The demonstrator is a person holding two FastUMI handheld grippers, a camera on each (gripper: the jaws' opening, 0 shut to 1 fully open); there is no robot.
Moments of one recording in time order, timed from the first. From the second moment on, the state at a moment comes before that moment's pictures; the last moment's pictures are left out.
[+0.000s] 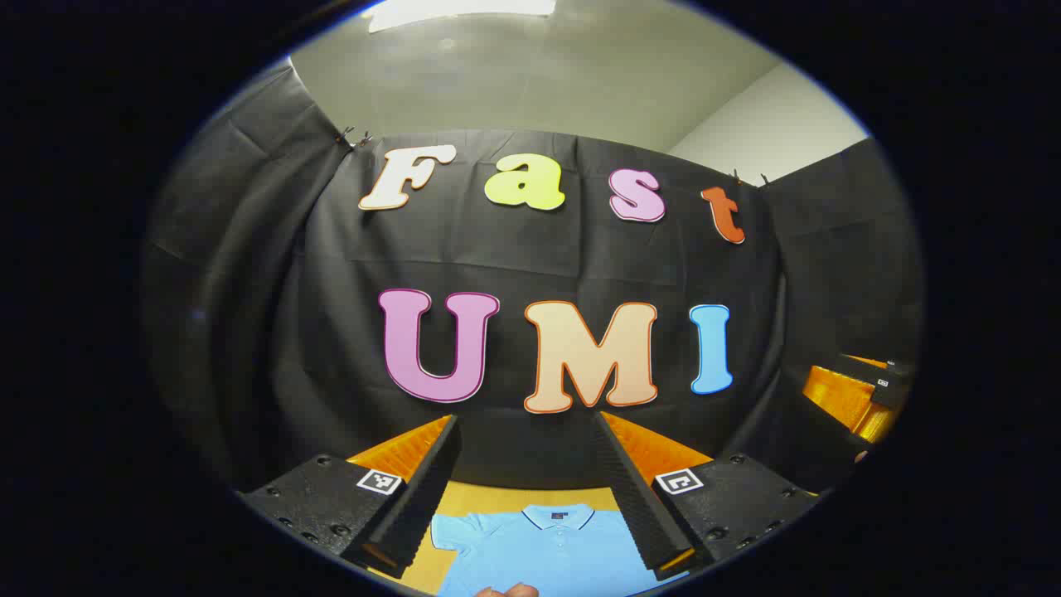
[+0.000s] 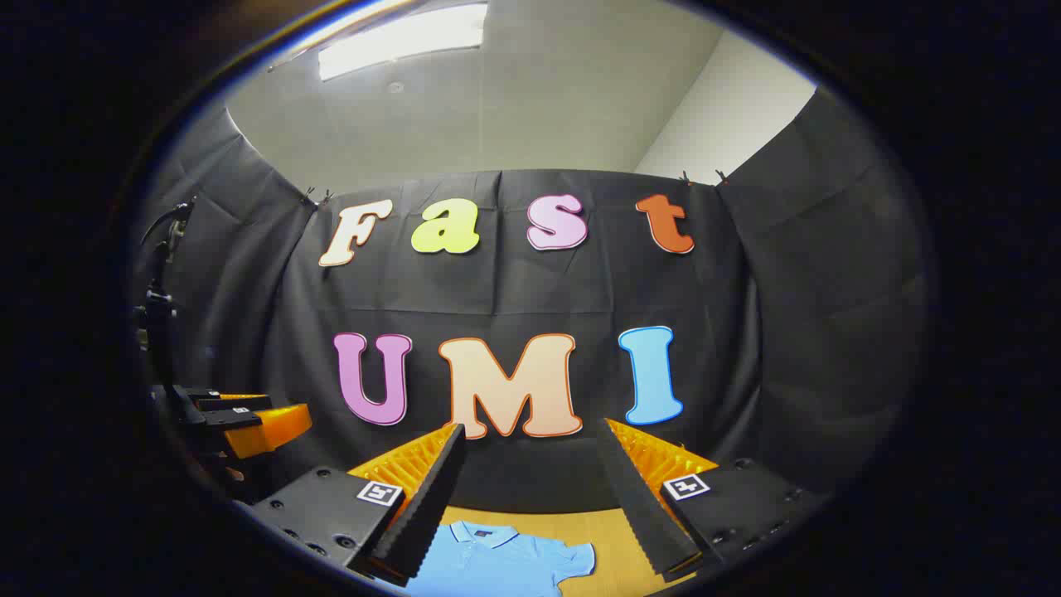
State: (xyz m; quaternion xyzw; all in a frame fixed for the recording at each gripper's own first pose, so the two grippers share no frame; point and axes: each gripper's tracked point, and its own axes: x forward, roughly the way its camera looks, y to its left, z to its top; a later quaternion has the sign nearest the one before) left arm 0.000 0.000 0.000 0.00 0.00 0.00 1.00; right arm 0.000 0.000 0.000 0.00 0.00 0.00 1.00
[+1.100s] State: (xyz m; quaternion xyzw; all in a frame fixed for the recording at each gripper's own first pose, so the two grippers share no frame) left arm 0.015 0.008 -0.004 -0.02 -0.01 -0.04 1.00; right arm 0.003 0.031 0.023 -0.03 -0.02 -0.02 1.00
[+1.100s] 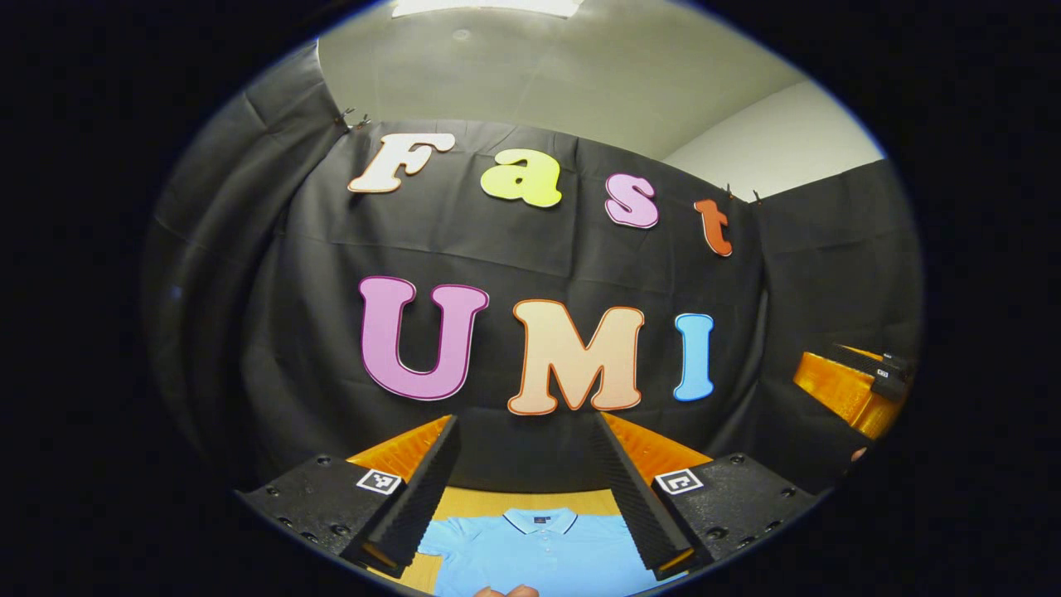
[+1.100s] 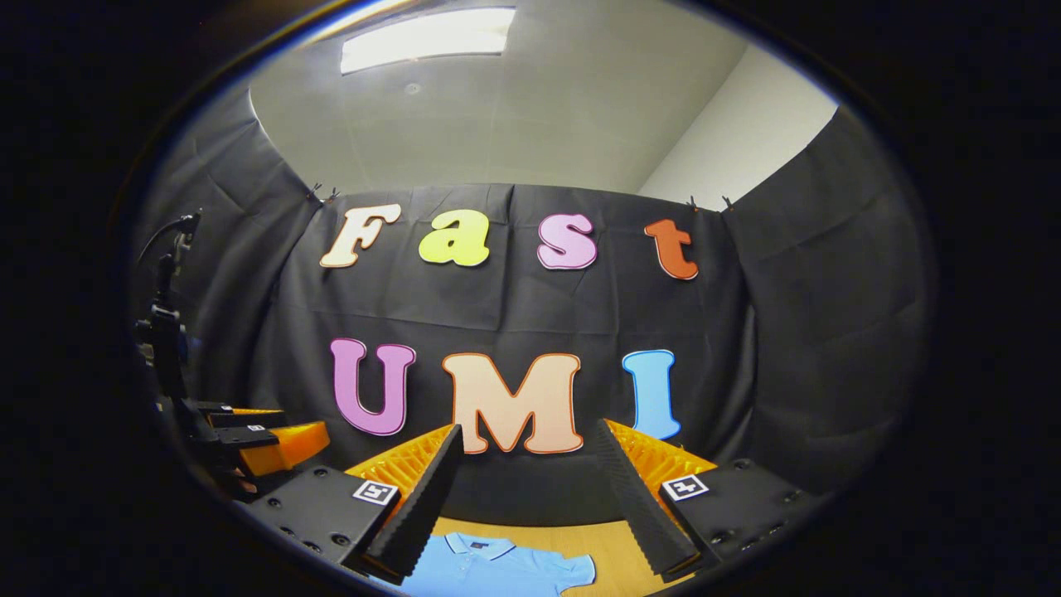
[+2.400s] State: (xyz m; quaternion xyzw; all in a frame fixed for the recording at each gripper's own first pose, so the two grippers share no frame) left arm -0.030 0.058 -0.041 0.02 0.04 0.13 0.99; right arm 0.126 -0.115 -0.366 -0.10 0.28 -0.03 0.95
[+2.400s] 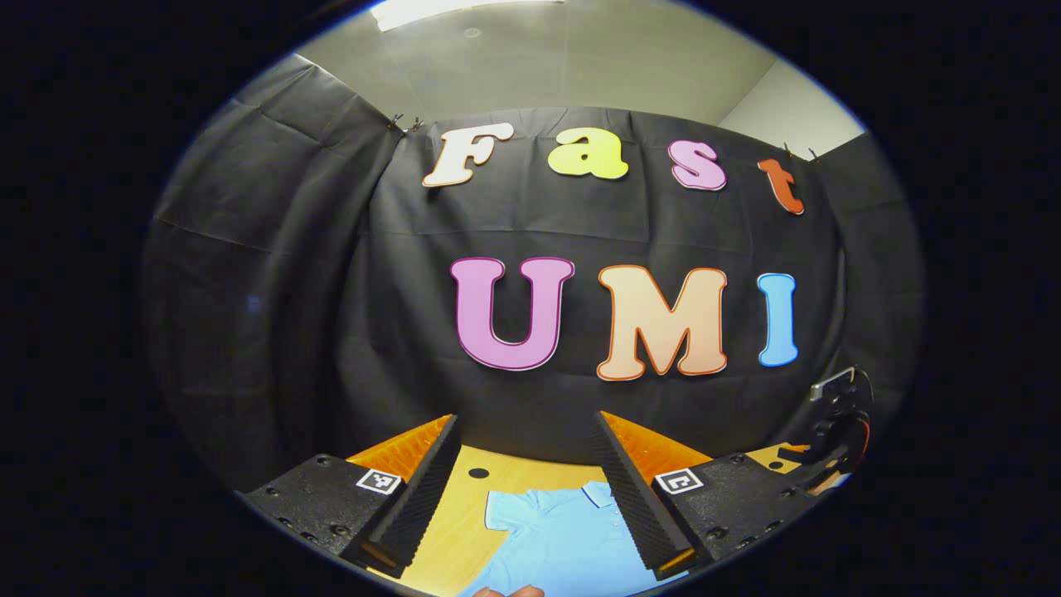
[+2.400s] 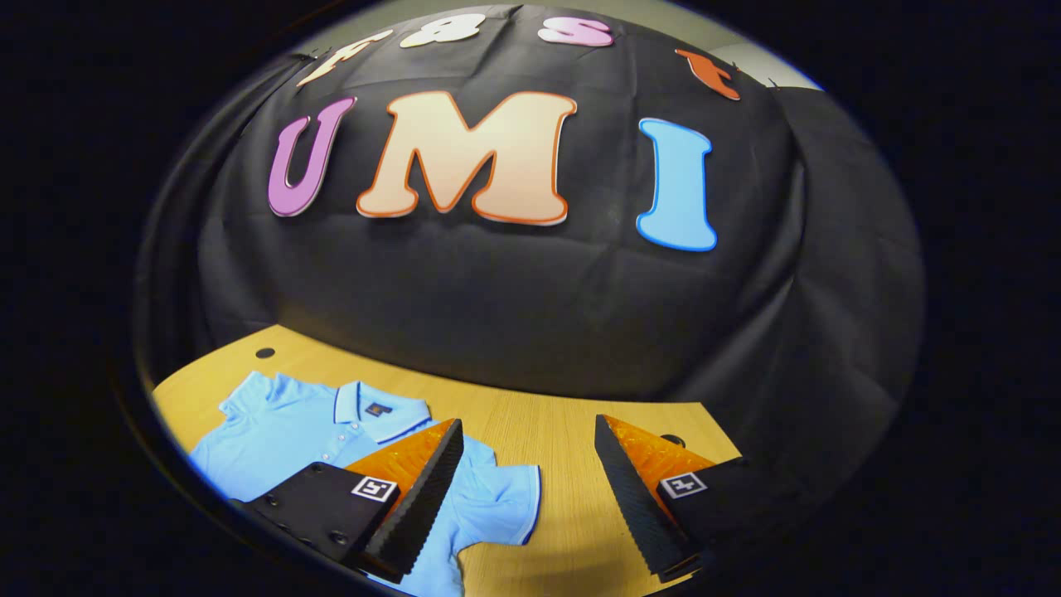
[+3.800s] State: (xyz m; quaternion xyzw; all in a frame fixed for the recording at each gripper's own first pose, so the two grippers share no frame) left arm -0.012 0.045 -0.077 0.03 0.08 0.15 0.98; right arm 0.102 -0.120 -0.535 0.07 0.47 -0.07 0.88
